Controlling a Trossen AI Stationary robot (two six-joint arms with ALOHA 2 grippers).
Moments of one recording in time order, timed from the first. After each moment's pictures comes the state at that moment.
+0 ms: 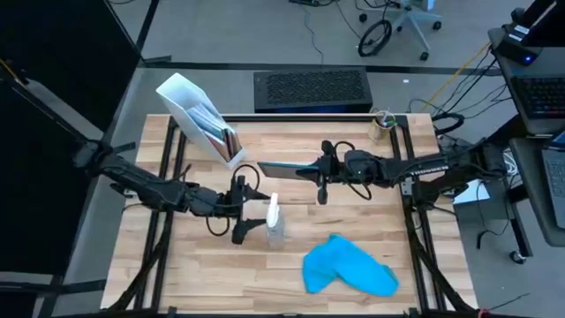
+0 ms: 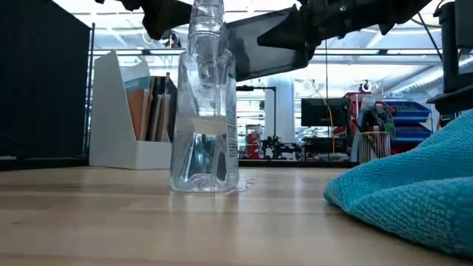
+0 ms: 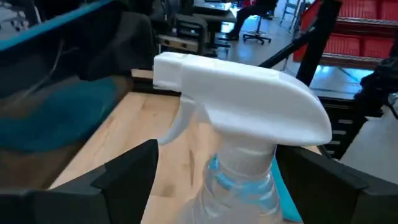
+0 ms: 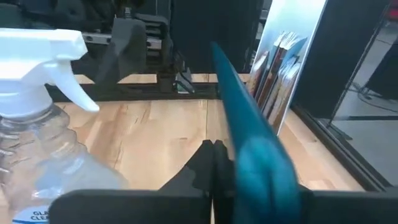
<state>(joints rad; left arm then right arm) -0.33 1.24 0.67 0.39 -0.32 -0.12 -0.02 1.30 0.74 0.36 0.13 -0.03</state>
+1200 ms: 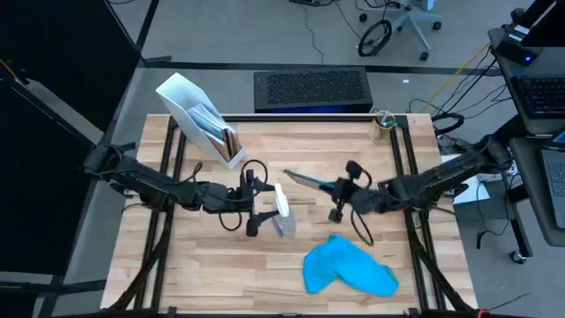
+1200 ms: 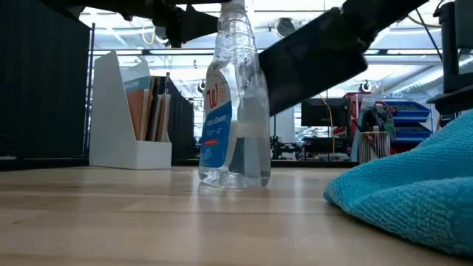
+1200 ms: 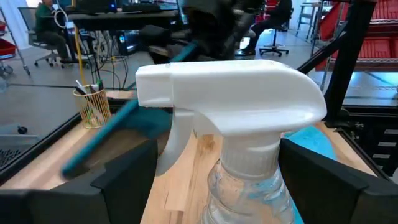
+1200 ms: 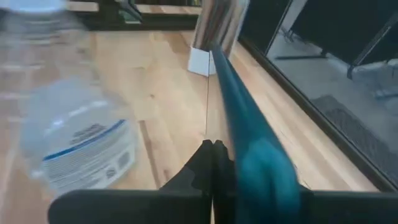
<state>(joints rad) -0.24 1.37 0.67 0.59 -0.32 -0.02 0.38 1.21 0.74 -0.12 0.76 0.22</state>
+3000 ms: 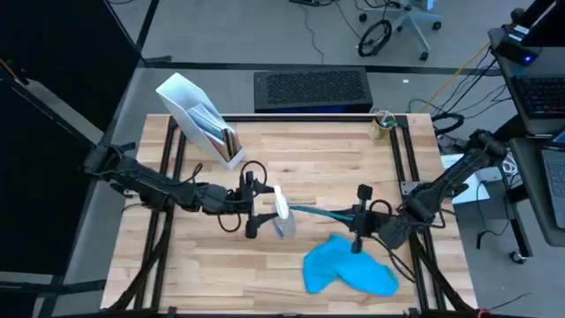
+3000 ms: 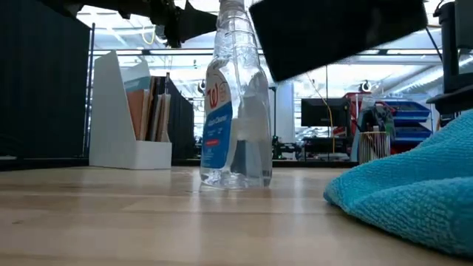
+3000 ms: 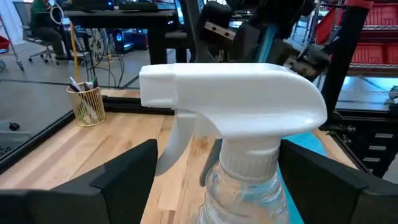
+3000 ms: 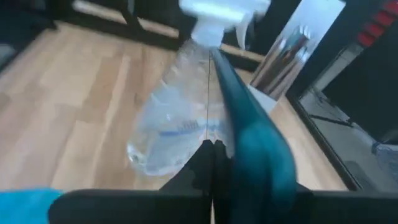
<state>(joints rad) -0.26 1.37 0.67 0.60 -0.32 -0.05 0.70 1.13 0.74 -0.10 0.88 0.10</state>
